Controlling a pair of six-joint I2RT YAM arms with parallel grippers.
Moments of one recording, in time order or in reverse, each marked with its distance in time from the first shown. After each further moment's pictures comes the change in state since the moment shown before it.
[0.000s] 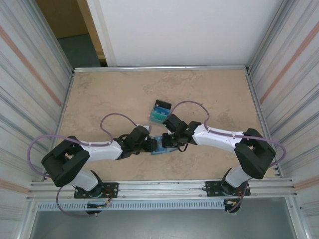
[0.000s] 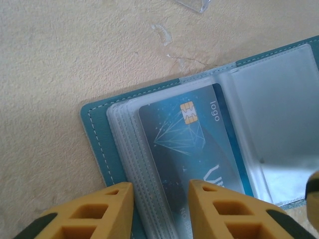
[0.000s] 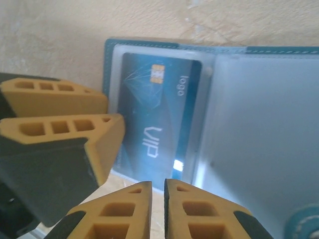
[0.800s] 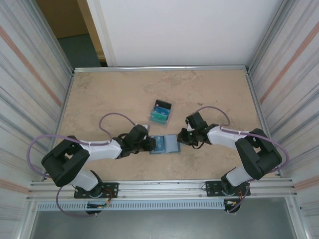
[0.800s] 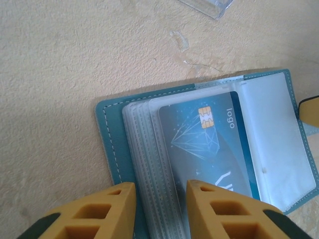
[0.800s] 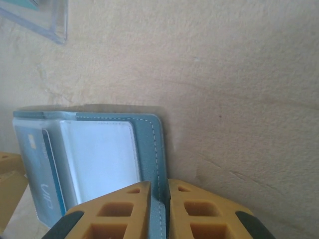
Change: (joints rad) left arm 0.026 0.001 0.006 -0.024 0.000 0.005; right arm -0.319 -0.040 -0.291 0.294 -0.188 0.063
